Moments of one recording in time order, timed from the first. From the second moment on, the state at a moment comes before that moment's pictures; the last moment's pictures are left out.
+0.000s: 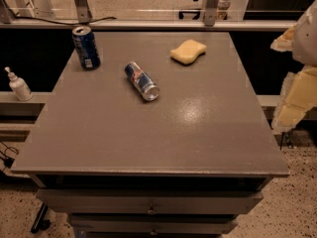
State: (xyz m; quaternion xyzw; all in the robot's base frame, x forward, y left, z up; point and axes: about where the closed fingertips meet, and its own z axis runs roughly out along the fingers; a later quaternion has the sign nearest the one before) arm 0.438 -0.217 0.976 -0.60 0.78 -0.03 0.16
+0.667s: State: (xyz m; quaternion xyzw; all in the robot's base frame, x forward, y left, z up) arm 0.441 -0.216 0.978 -0.60 0.78 -0.03 0.17
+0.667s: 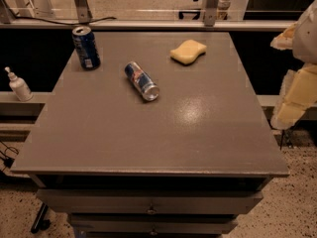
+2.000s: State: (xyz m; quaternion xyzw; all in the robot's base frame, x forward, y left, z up) arm 0.551 -0.081 1.009 -0.59 0.71 0.14 0.35
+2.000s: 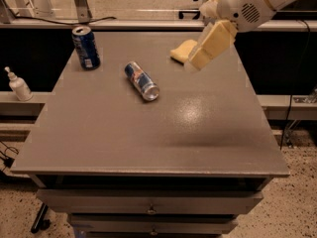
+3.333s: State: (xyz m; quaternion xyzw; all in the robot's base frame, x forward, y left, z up) arm 0.618 0.019 0.962 -0.56 0.69 0.23 0.40
